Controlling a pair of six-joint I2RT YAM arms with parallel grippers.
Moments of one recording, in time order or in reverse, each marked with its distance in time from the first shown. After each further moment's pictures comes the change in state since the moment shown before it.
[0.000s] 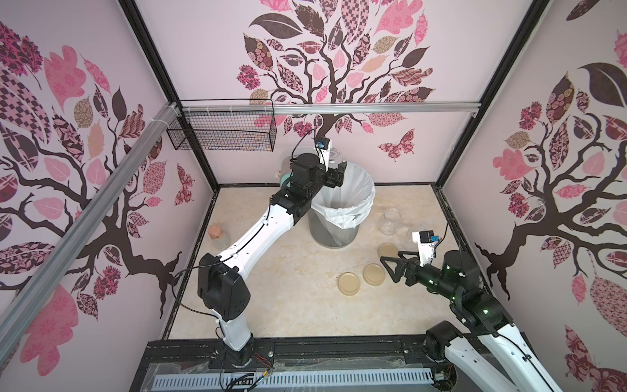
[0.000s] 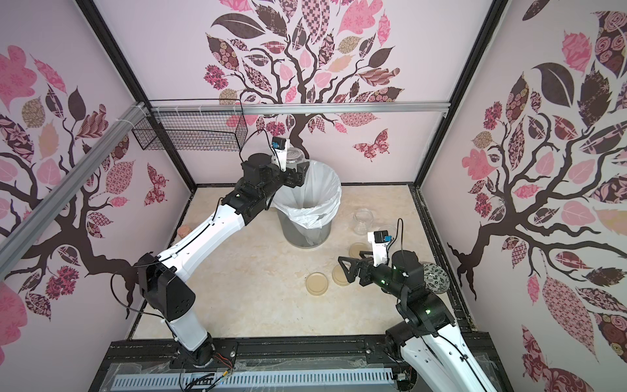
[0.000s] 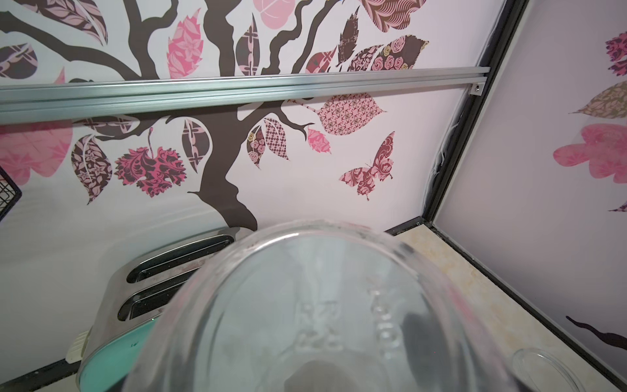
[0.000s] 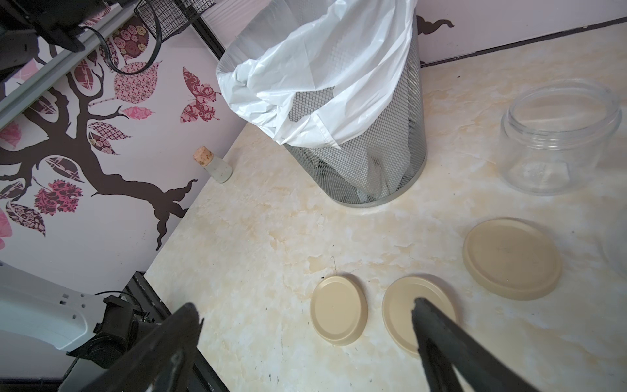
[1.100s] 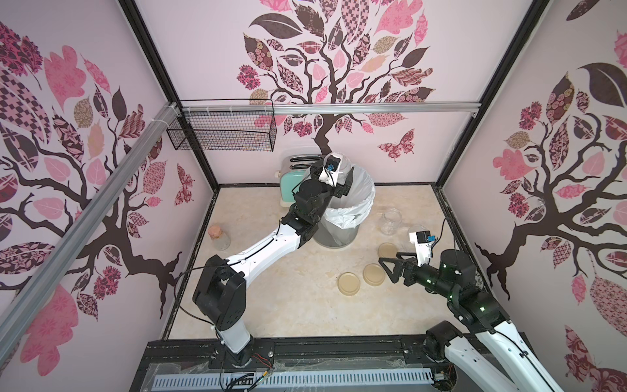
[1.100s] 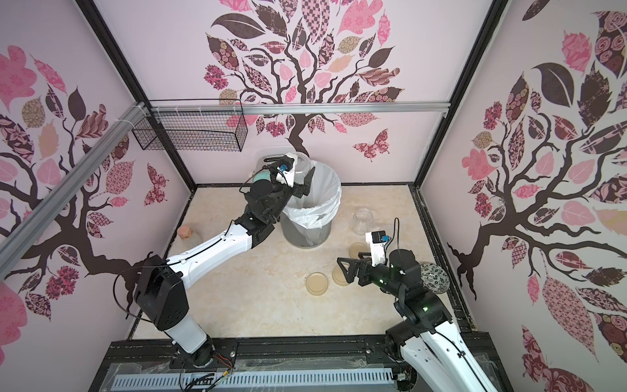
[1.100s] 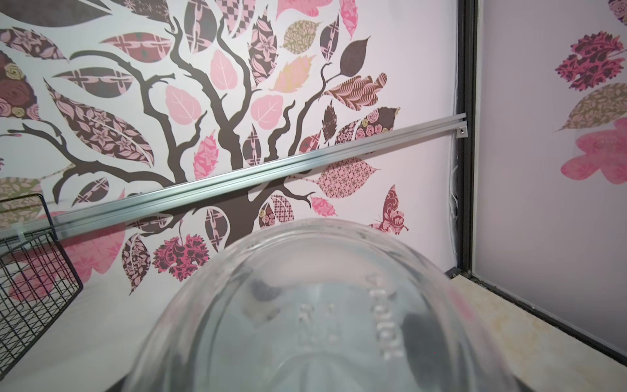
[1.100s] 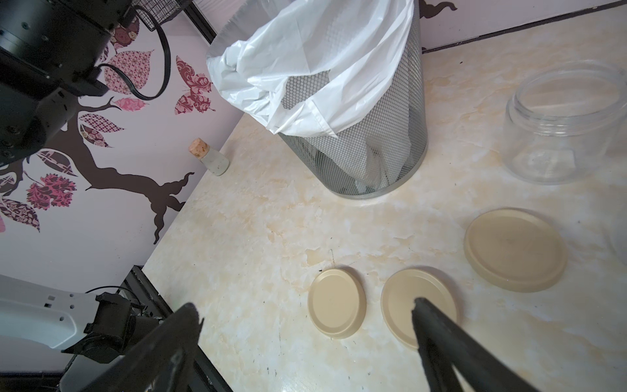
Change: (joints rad) left arm -0.085 -0.058 -0.325 0.613 -0.115 0.281; right arm -0.002 0.022 -0.012 0.000 -0.011 -0.005
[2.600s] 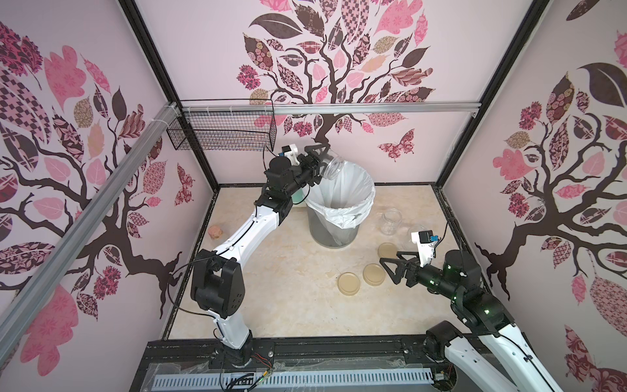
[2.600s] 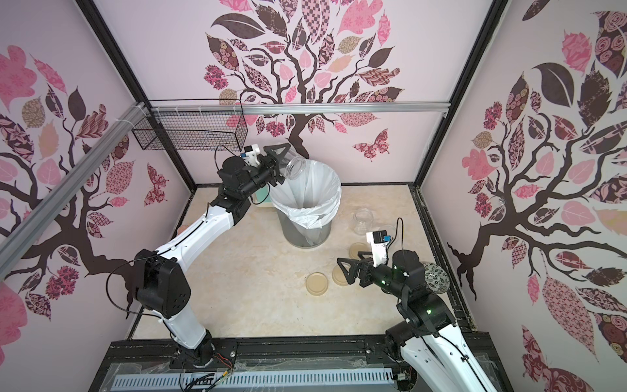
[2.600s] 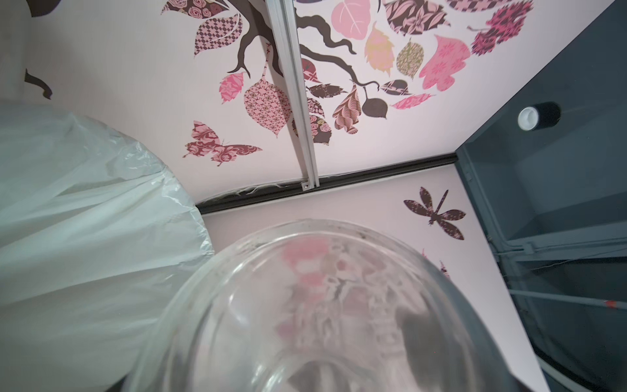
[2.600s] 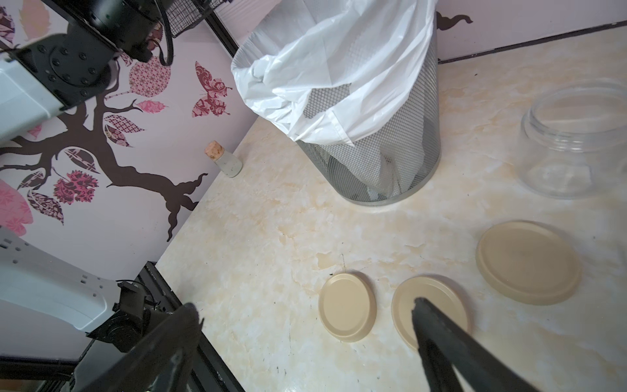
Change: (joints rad) left arm 0.282 0.033 0.100 -0.133 0.598 -1.704; right arm 0.000 0.000 0.047 0.003 -0.044 -0.010
